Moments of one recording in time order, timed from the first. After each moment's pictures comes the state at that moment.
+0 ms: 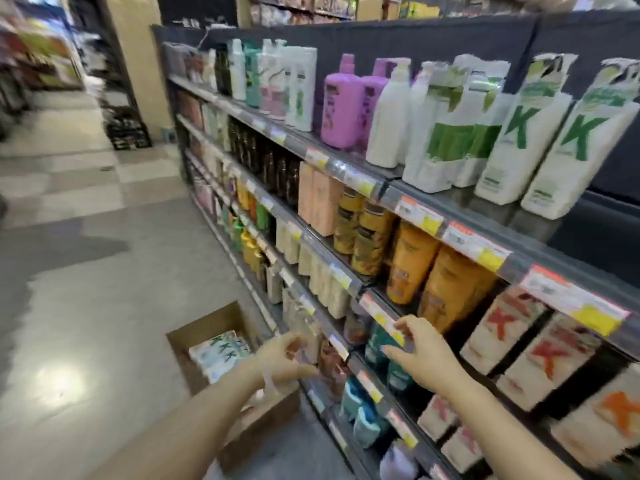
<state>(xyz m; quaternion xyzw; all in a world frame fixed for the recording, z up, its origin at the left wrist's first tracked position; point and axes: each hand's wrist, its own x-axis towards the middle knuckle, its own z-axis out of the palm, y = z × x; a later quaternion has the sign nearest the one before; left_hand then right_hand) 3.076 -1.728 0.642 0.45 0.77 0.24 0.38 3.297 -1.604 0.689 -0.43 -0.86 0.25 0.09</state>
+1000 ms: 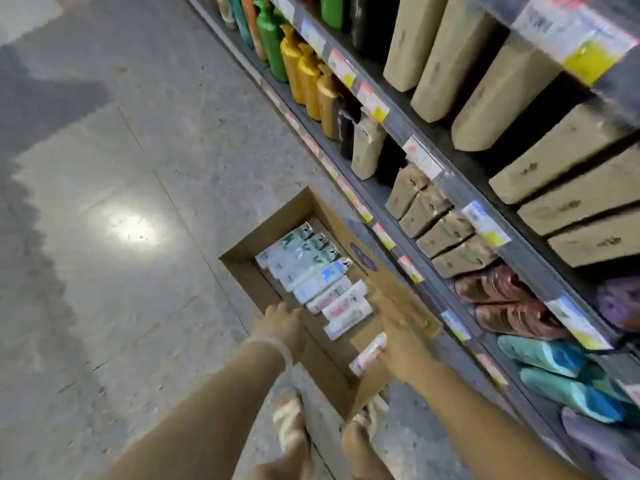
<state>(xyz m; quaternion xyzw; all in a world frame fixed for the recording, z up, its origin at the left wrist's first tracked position) 2.649 -1.625 0.305 0.45 0.78 -0.23 0.37 2.831 -1.534 0.266 -0.45 -0.74 0.36 -0.35</state>
